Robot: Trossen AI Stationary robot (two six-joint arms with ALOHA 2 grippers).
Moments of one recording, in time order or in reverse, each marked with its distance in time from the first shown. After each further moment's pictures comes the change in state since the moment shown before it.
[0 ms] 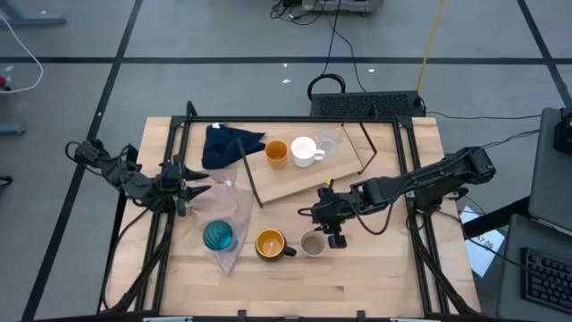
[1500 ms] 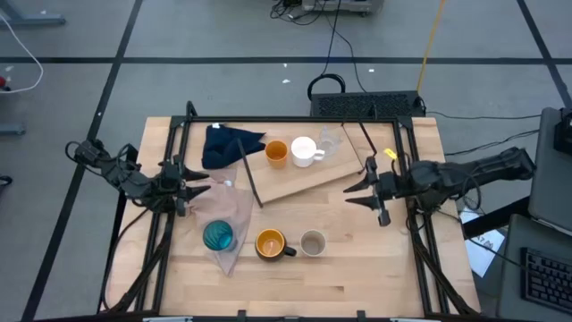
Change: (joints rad) left arm -0.001 -0.001 0.000 0.033 0.008 0.002; right arm -0.012 -0.771 -0.448 0.462 0.138 -0.142
